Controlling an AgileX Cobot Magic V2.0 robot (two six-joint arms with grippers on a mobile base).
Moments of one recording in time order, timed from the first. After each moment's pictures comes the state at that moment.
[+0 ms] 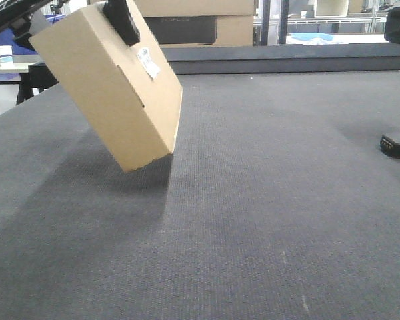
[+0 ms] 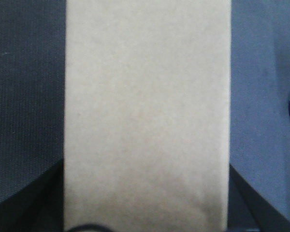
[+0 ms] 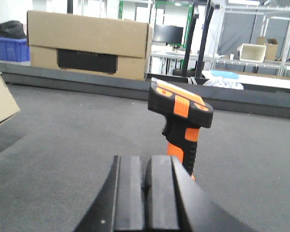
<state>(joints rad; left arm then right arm) -0.34 1.62 -1.40 -0.28 0.84 -0.32 0.01 0.00 0.00 0.01 -0.01 -0.05</state>
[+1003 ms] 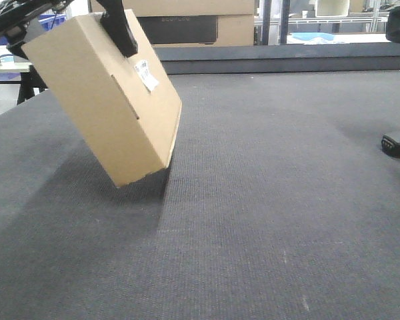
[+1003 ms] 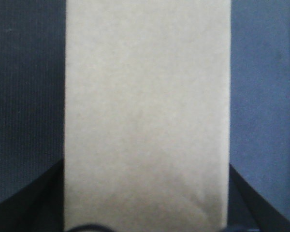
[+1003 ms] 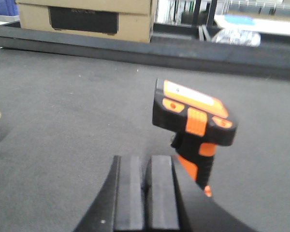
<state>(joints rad) -0.34 1.62 -1.38 -0.28 0.88 -0.32 0.01 0.75 -0.33 0.09 -0.19 -0.05</state>
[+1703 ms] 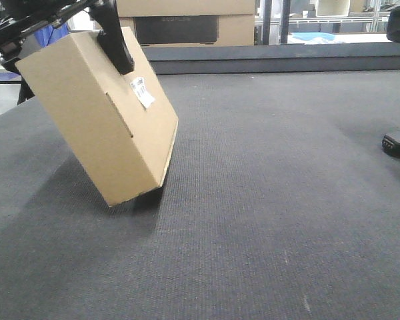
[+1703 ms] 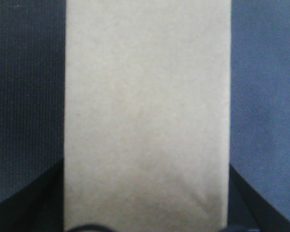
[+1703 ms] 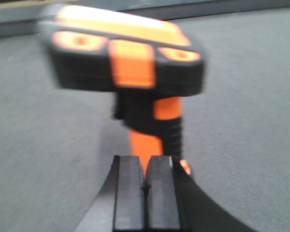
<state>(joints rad) -0.34 1.62 -1.34 -0.28 0.88 -0.32 -0.10 1.30 -0.33 0.17 -0.66 0.03</state>
